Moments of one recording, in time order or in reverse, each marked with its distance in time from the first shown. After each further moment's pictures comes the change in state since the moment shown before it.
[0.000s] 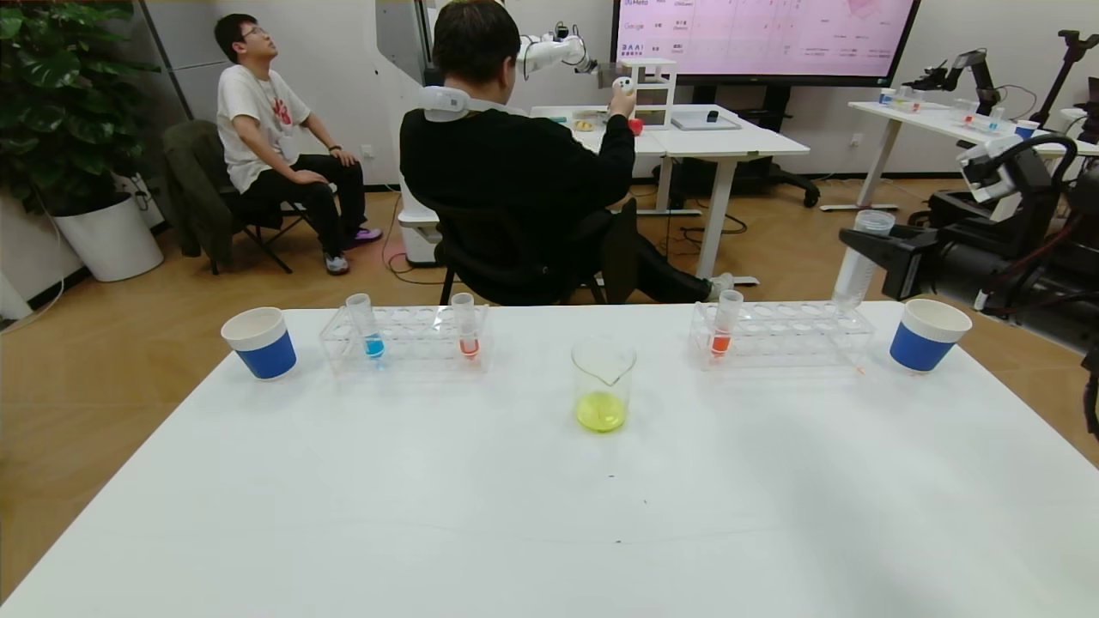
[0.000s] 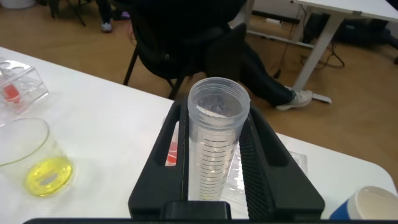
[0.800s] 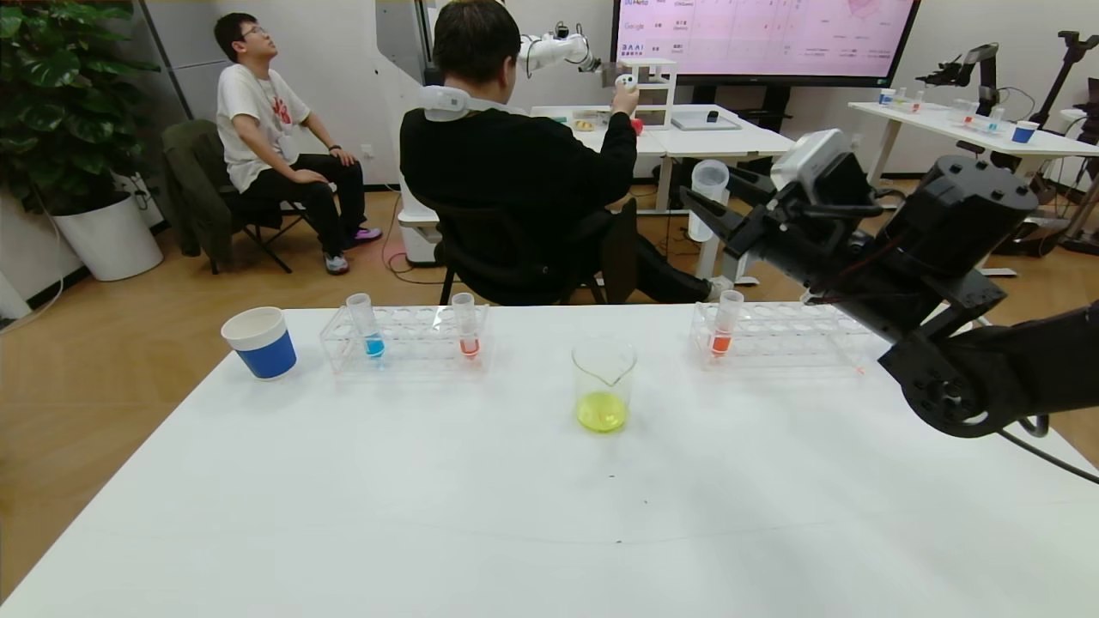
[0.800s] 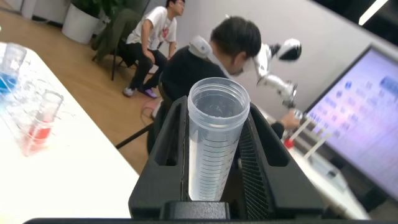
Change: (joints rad) left arm 0.000 0.000 0.000 0.000 0.000 0.000; right arm 0.340 0.236 -0.142 -0.460 0.027 -0.383
